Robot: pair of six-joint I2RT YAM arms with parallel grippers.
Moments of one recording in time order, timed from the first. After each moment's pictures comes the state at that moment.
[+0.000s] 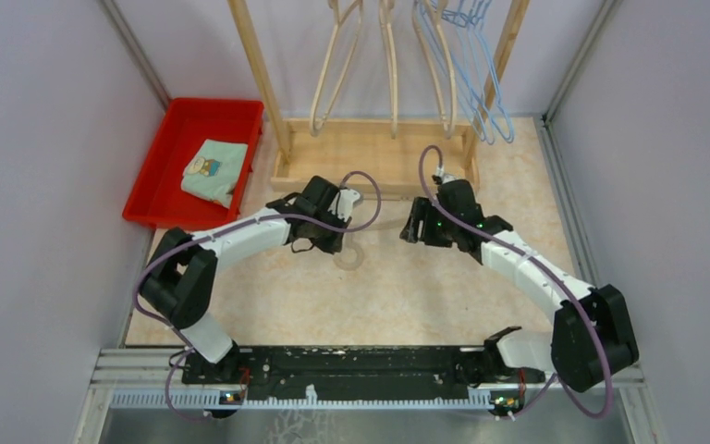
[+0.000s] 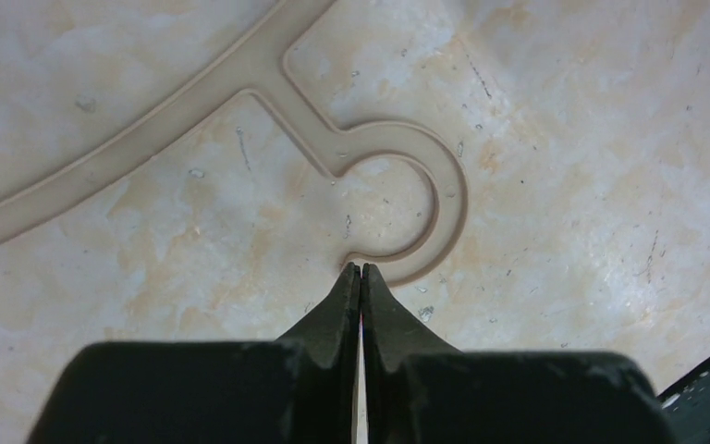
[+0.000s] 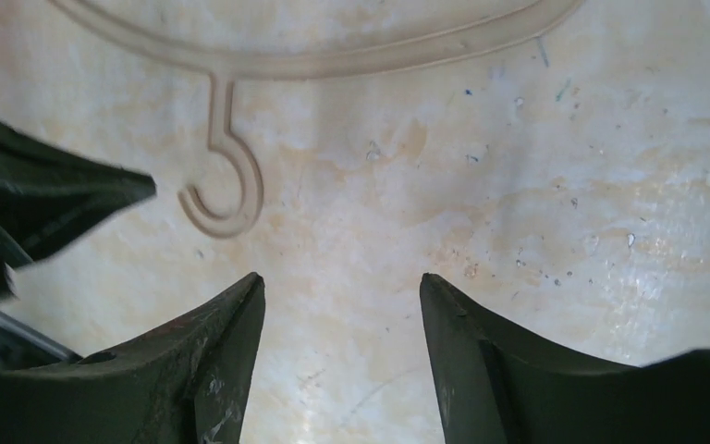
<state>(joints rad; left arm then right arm) -0.67 1.68 1.08 -0.40 0.17 0.02 0.42 1.23 0.78 -0.31 -0.13 0.59</state>
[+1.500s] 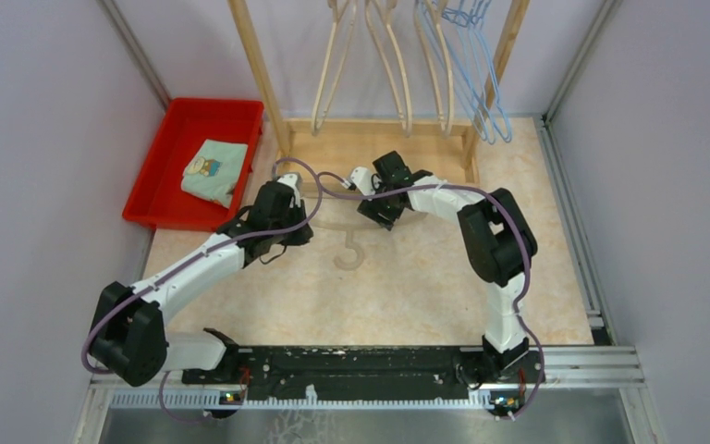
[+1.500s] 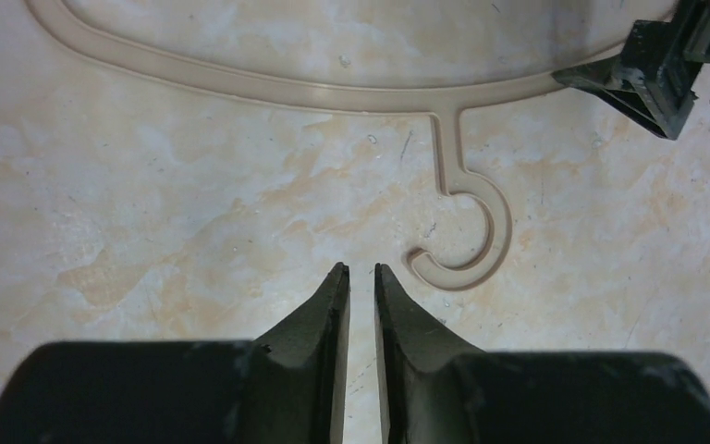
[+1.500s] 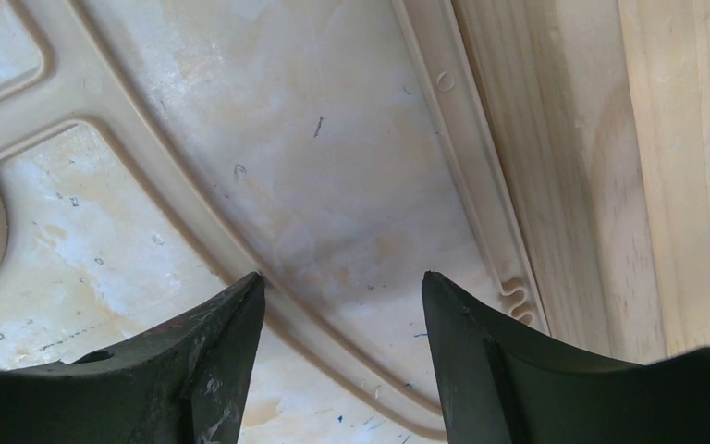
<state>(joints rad) -0.55 1.29 0.83 -0.28 -0.07 -0.44 0.56 1.99 1.38 -0.42 -0.11 -0.57</state>
